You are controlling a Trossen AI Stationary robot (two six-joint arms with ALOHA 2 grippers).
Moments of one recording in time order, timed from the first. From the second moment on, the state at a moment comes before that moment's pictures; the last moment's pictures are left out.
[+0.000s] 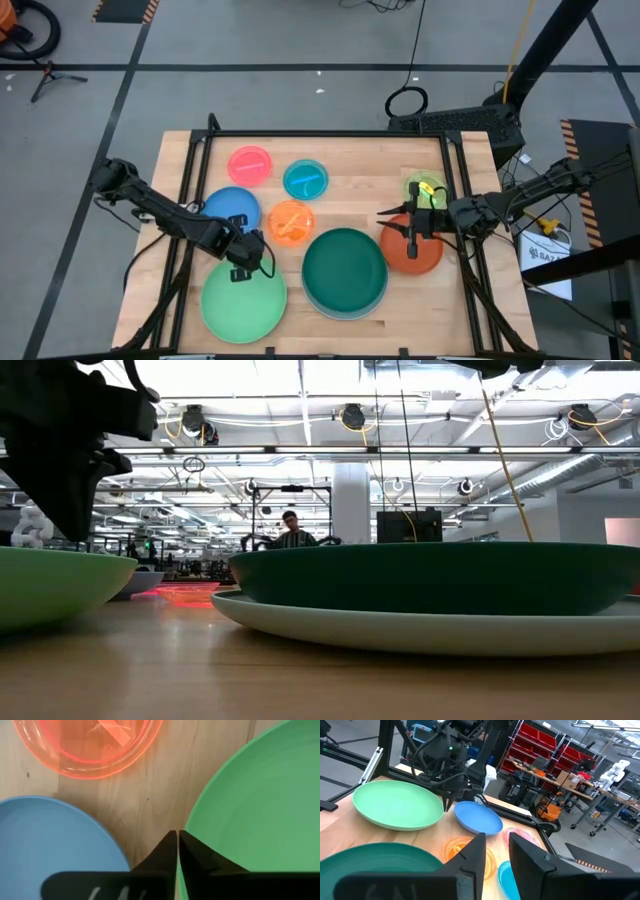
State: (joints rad) left arm -0.45 1.37 0.84 -0.86 -0.18 -0.56; right arm 0.36 0.82 0.53 0.15 0.43 -0.31
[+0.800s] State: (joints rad) left arm -0.45 1.38 0.84 -0.76 -0.18 -0.55; right arm 0.36 0.82 0.53 0.14 0.39 -0.32
